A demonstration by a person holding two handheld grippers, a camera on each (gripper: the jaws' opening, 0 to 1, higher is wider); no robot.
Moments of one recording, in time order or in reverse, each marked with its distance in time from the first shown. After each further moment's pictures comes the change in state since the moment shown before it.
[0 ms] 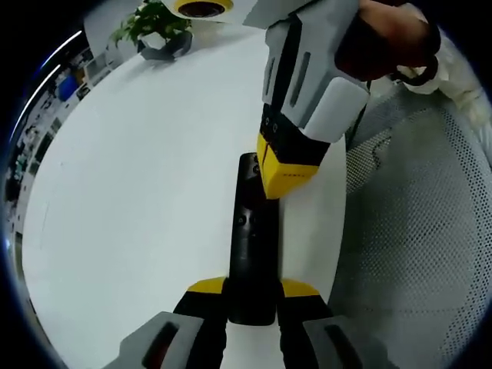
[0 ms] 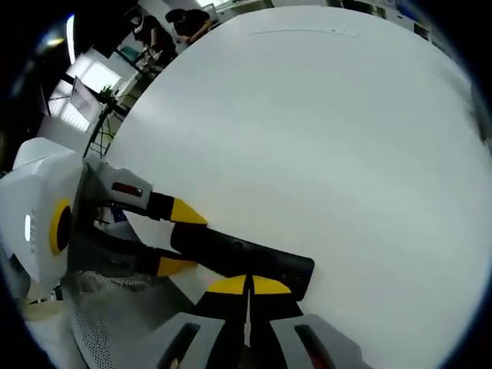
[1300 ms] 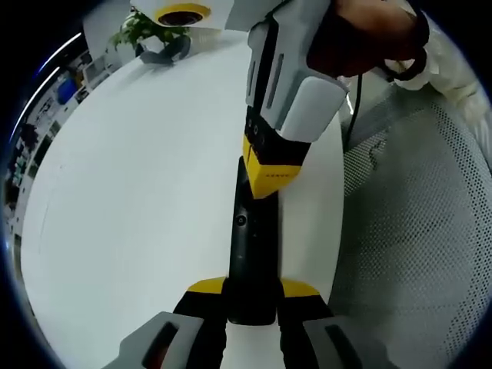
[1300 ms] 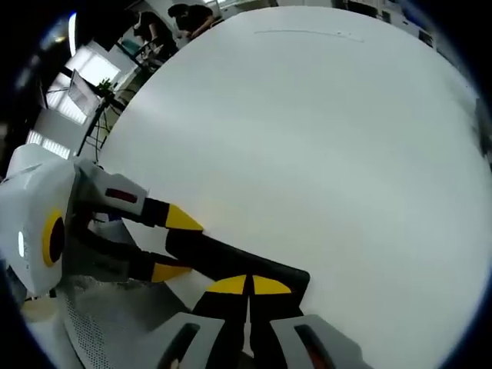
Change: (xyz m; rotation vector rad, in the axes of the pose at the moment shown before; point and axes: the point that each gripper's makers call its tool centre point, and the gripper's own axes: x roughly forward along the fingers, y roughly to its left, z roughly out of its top) left arm -0.001 0.001 0.000 0.007 -0.037 -0.012; right arm 0.004 -0.003 0.009 -0.067 0.029 -0.065
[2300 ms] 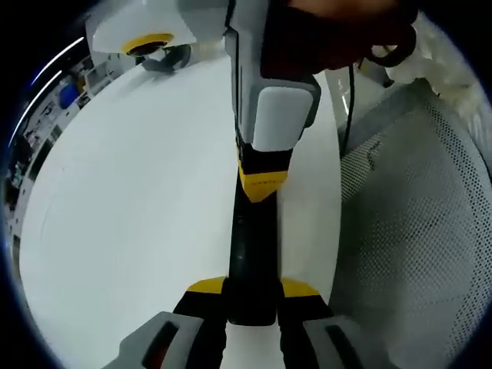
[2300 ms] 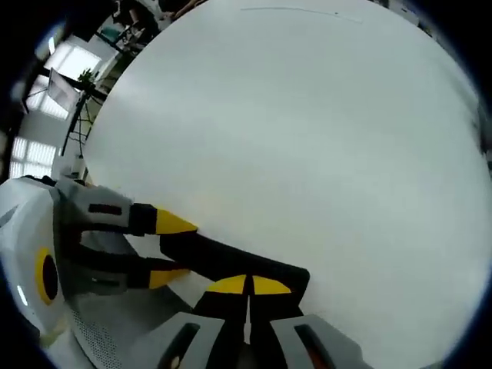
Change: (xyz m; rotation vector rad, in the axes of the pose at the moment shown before) left arm 0.000 0.000 0.001 0.012 -0.055 -0.009; right arm 0.000 -0.003 0.000 0.106 0.140 -0.014
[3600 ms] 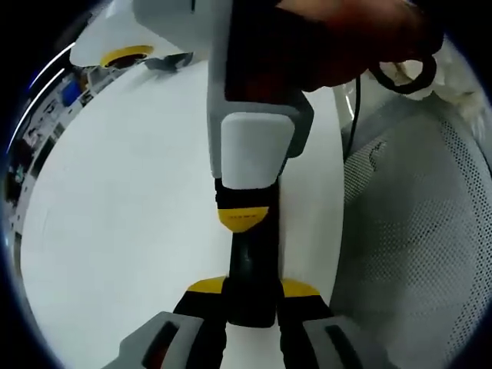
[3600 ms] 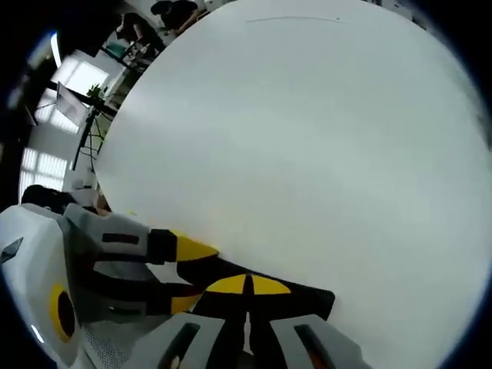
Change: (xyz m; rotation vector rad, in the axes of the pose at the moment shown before) left arm 0.001 0.000 0.001 -0.020 0.014 0.022; right arm 0.007 0.018 0.017 0.026 -0.096 0.081
